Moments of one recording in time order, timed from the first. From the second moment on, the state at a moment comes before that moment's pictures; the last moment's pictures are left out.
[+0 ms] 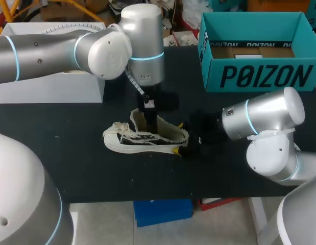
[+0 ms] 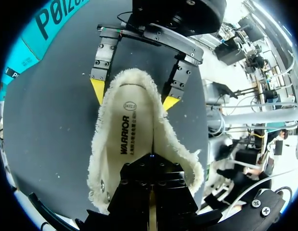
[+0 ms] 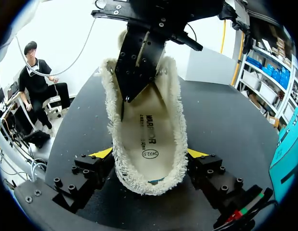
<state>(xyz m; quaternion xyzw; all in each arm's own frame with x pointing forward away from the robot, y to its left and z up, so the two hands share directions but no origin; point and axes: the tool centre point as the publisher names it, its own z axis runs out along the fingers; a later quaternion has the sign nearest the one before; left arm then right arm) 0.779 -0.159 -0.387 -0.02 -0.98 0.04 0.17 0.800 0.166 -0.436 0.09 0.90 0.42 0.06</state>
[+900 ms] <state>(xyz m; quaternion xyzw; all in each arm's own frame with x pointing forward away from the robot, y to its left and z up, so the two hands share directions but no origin) 0.766 -0.162 -0.413 -0.01 -0.98 0.03 0.18 0.800 0.166 -0.436 0.09 0.90 0.42 0.06</state>
